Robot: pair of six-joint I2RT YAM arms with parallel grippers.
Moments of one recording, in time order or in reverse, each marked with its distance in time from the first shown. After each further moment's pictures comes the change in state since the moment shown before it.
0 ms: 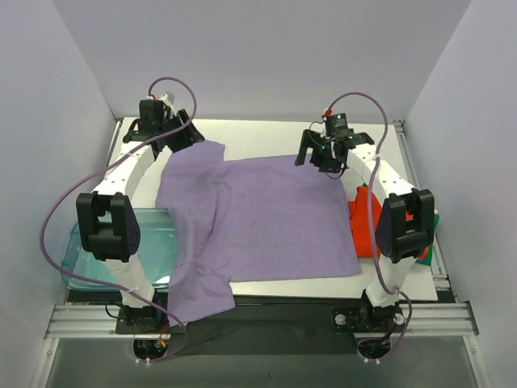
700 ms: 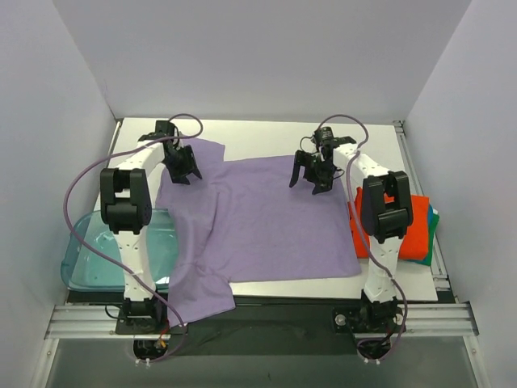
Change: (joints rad) left arm 0.036 0.346 0.116 -0.350 -0.048 0.108; right arm 0.014 0.227 0.045 -0.132 -0.101 0.019
